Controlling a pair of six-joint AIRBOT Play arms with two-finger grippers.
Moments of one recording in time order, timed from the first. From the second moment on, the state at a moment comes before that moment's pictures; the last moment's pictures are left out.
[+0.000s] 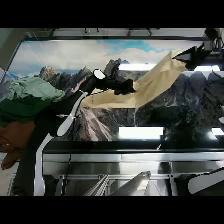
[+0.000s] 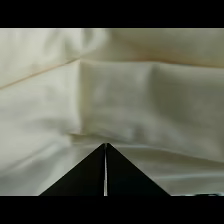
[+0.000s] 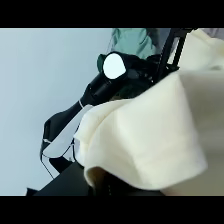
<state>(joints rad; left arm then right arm) -0.45 -2.28 2.05 0.39 -1.03 -1.36 -0.29 -1.80 1.79 -0.16 1.72 1.16</state>
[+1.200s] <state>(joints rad) 0.20 -1.61 1.59 -0.16 -1.75 -1.04 0.19 -1.94 1.79 -0.53 1.30 1.27</state>
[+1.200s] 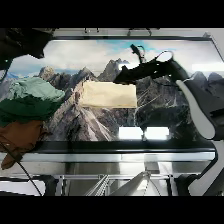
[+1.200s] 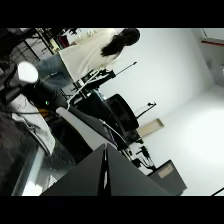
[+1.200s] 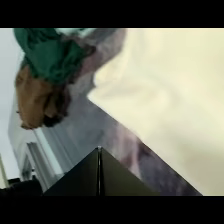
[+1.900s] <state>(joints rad) 0.13 -1.61 1.44 -0.15 -1.78 -0.98 0.08 -2.15 1.79 -0.65 1.33 1.42</state>
